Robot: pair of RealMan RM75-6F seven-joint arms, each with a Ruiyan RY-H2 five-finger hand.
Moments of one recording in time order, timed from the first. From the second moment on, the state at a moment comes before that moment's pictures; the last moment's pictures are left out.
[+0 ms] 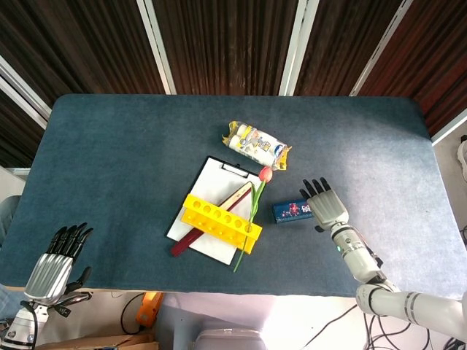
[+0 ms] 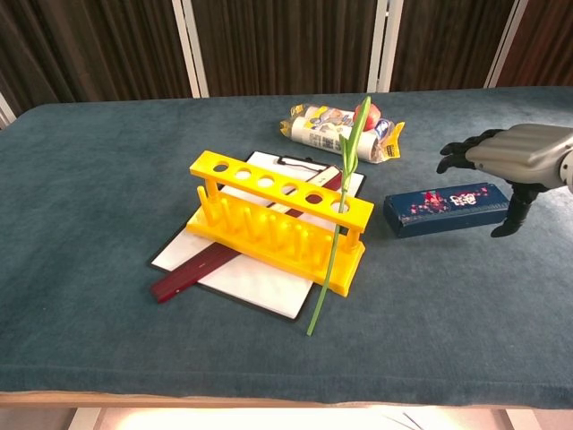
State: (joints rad) left arm -0.15 -1.22 0.05 -1.52 1.64 1.44 0.04; right arm 0.72 -1.43 0.08 -1.42 -0.90 0.88 -0.78
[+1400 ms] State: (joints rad) left arm -0.13 -1.21 0.05 -1.53 1.64 1.47 0.04; right arm 0.27 -1.27 -0.12 -1.61 -1.28 1.60 -0.49
